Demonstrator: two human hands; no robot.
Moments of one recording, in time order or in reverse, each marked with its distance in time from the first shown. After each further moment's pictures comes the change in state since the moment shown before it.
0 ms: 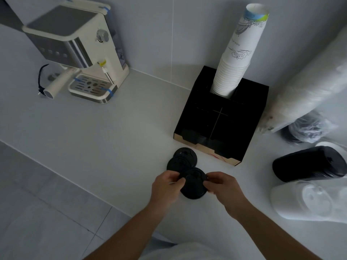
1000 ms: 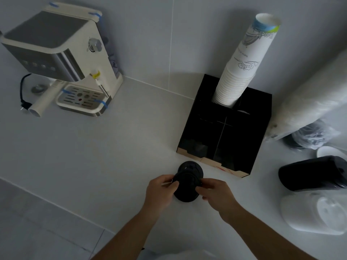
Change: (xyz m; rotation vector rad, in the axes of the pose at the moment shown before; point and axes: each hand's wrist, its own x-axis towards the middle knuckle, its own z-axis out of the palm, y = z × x) left_hand 0.061 0.007 -0.039 0.027 -0.073 0.066; right_hand 0.026 -0.033 0.049 -0.009 0.016 0.061
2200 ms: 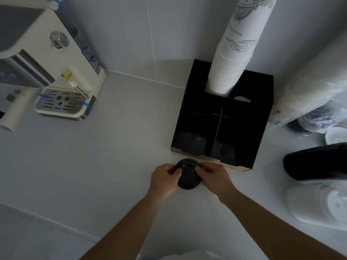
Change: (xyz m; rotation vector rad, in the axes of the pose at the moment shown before) left_hand 0.057 0.021 0.026 0.407 -0.136 0.007; right_hand 0.047 -0.015 -0.004 -0.081 0.080 -0.022
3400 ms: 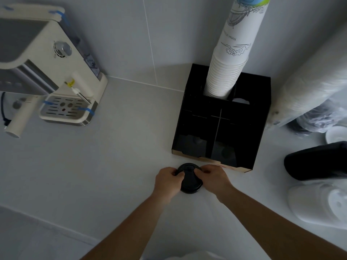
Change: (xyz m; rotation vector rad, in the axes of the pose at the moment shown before) left_hand -0.002 0.005 0.006 -0.067 -0.030 -0.083; right_hand 0.003 -0.006 0.004 -0.116 -0.011 0.038
